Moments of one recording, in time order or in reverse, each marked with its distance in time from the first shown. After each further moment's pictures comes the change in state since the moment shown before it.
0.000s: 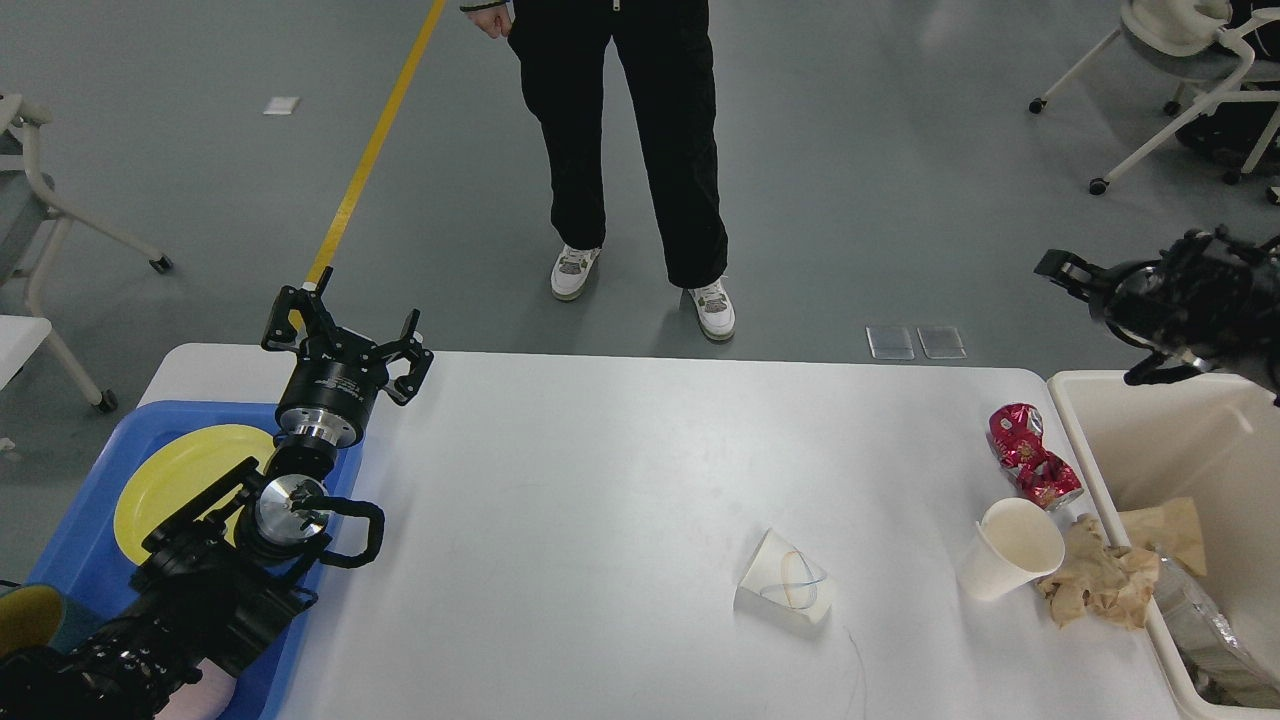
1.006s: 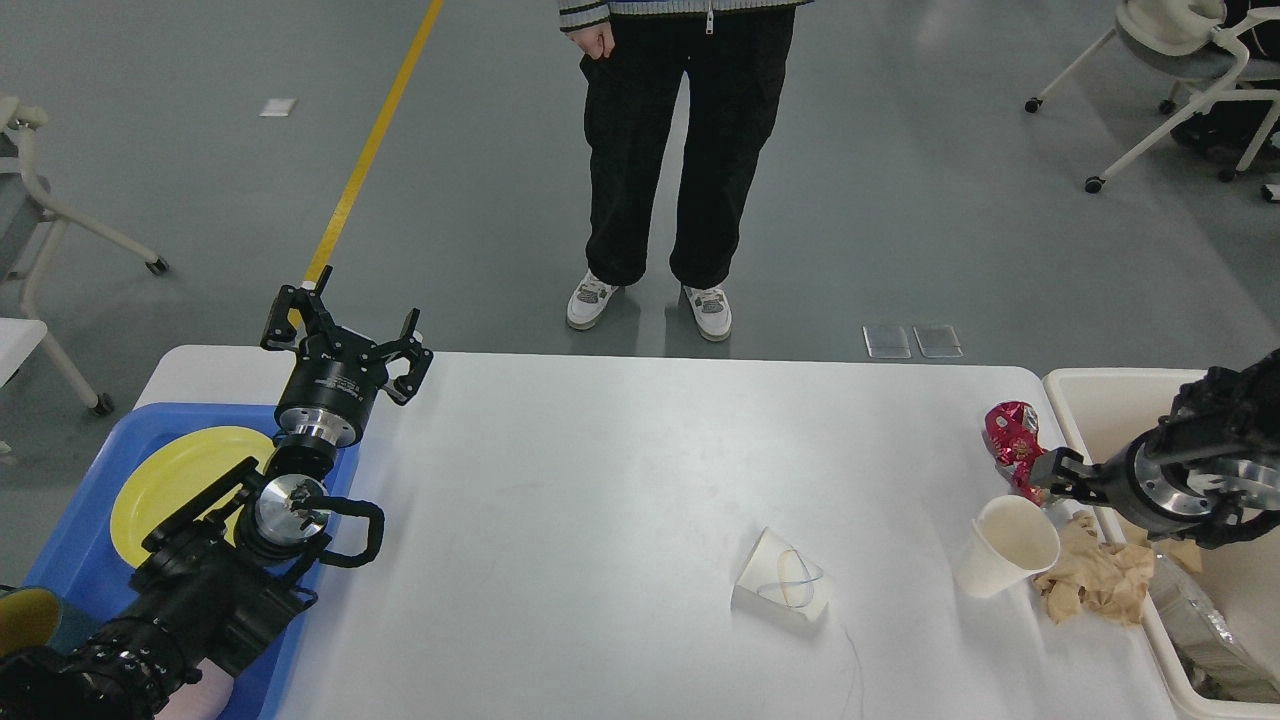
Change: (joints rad) left arm 0.000 0.000 0.000 -0.001 0.001 0.000 0.000; right arm 0.084 -0.105 -0.126 0.559 -0.166 0.028 0.025
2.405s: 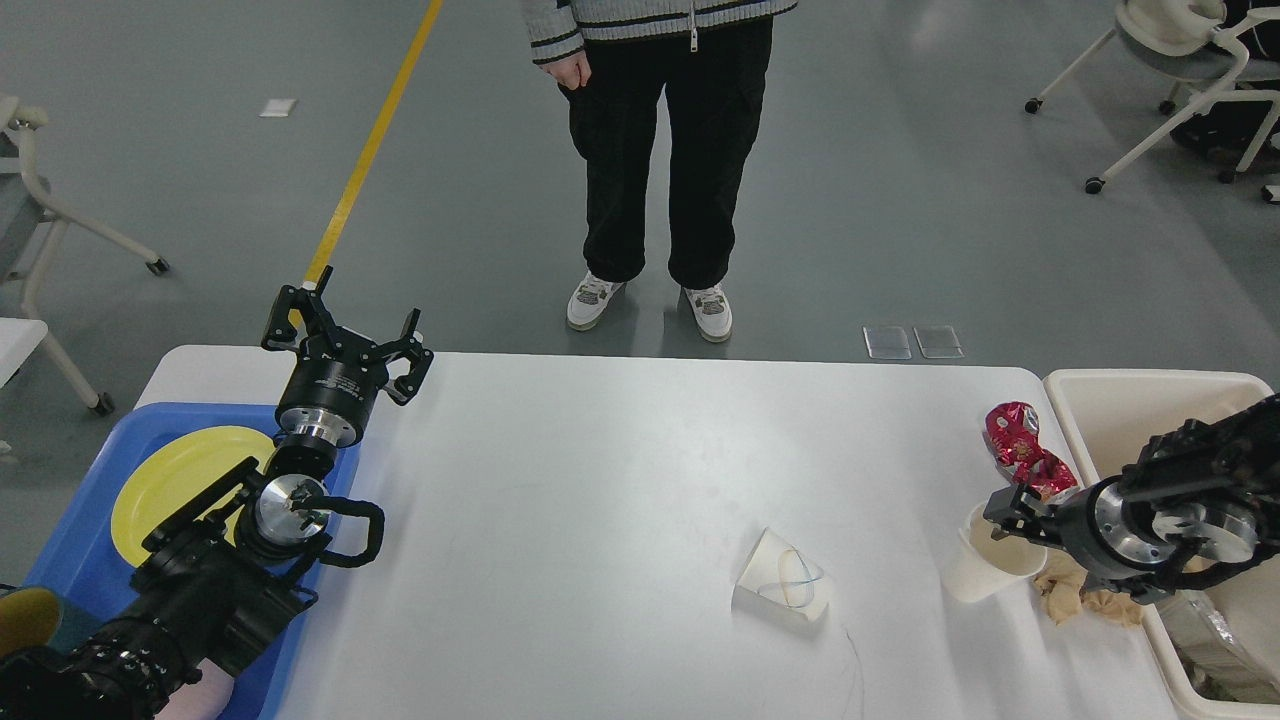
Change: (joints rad) left arm 0.000 0.000 0.000 0.000 0.000 0.000 0.000; right arm -0.076 -0.063 0.181 0.085 0.013 -0.028 -0.003
